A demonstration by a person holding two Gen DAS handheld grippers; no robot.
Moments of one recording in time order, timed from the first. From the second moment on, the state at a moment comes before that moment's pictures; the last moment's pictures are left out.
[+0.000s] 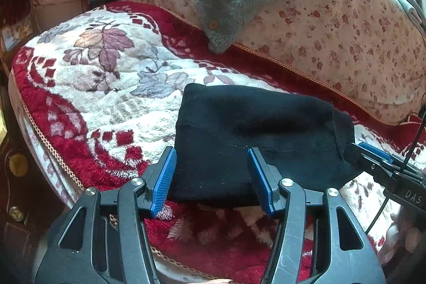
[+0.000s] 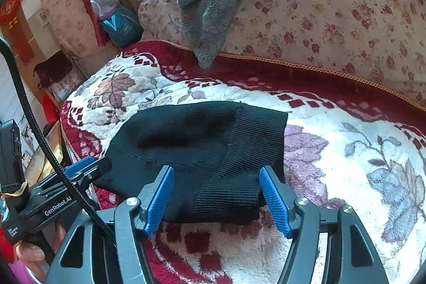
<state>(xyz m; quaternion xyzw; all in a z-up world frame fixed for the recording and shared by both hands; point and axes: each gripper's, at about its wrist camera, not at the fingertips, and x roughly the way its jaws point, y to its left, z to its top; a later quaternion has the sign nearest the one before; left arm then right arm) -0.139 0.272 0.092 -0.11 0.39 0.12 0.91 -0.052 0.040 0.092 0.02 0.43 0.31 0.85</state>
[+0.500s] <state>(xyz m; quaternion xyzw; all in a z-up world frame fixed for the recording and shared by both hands) -0.143 0.270 0.100 -0.10 0.38 0.12 0.91 -0.062 0.048 0.105 0.02 0.42 0.33 0.85</state>
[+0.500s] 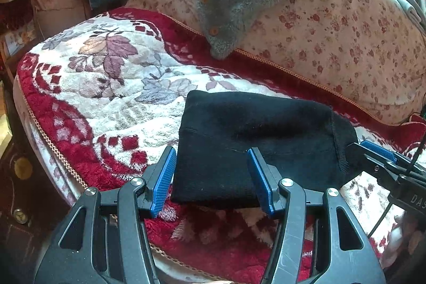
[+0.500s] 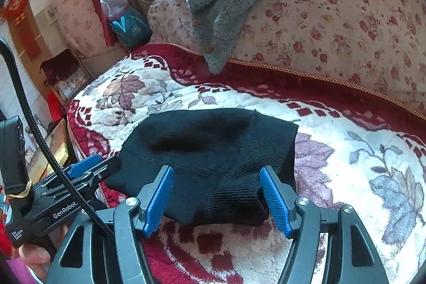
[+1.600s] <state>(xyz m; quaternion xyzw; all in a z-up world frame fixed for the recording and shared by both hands) -0.149 0.277 0.103 -0.10 0.35 0.16 0.92 -0.068 0.058 0.105 0.01 0.42 0.33 0.84</state>
